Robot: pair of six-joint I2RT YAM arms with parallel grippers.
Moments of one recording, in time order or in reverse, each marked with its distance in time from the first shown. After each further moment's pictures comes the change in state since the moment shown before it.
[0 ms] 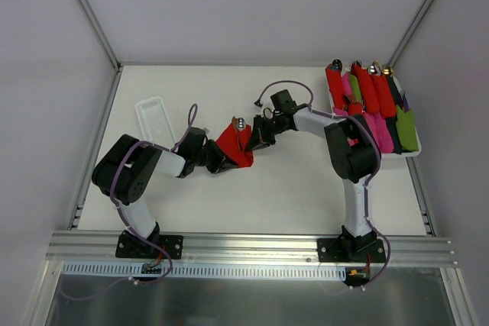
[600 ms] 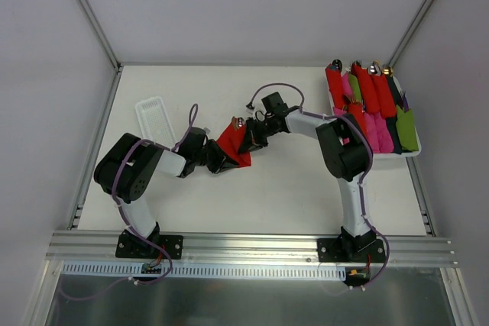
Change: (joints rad) left arm 0.000 0.020 0.004 0.027 0.016 -0.009; right arm 0.054 0.056 0.038 0.043 -0.003 0.052
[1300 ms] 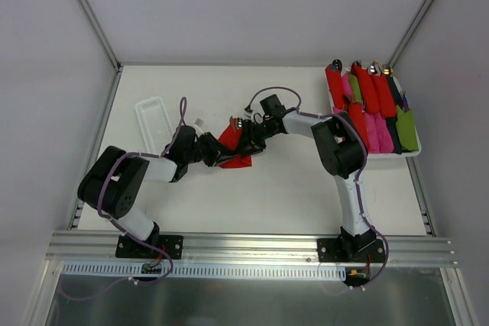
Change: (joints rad) left arm 0.035 -0.159 -0.082 0.130 0.000 0.009; right arm 0.004 0.065 0.024 0.008 -0.052 0.021
